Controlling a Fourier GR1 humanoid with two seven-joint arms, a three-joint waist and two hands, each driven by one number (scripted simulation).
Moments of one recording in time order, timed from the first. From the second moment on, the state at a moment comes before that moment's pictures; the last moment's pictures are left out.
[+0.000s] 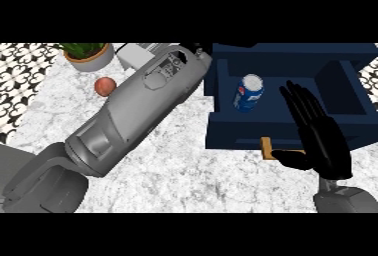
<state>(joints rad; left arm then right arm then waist) -1.41 0.06 -0.59 -0.54 0.64 0.83 -0.02 -0.12 -0.21 0.09 -1.69 1.00 -0.10 -0.04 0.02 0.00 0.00</state>
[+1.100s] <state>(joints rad) -1.20 0.38 -0.63 -0.98 0.56 0.79 0.23 -0.54 -0.18 -0.07 -0.97 1.17 -0.49 -0.12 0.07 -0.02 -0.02</state>
